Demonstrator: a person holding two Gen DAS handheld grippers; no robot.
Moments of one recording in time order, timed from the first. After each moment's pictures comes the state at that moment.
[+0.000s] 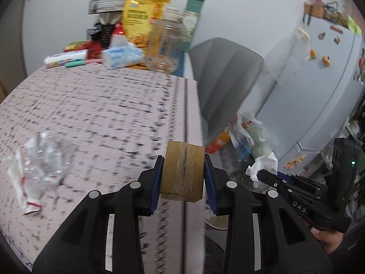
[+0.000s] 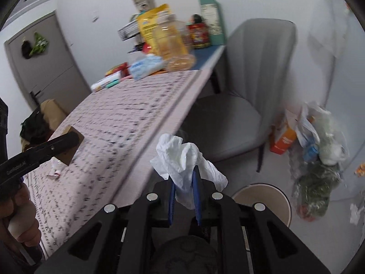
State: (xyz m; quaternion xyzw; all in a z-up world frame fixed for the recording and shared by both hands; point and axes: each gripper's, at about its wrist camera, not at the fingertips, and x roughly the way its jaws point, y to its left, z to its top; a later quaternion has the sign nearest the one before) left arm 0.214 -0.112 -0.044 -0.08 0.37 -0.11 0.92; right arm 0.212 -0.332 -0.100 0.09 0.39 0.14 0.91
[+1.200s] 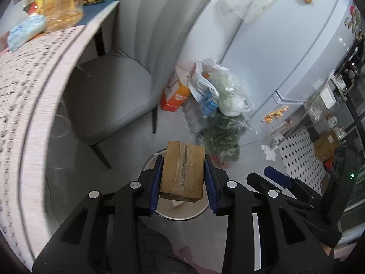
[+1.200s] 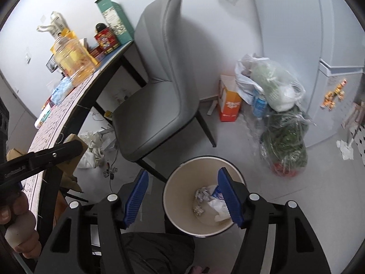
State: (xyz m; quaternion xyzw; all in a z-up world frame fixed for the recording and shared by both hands) left arm 0.284 -0.299 -0.132 -0.03 0.49 -0.23 0.84; right arm 0.198 -0.498 -0.197 0.20 0.42 -0.01 0.89
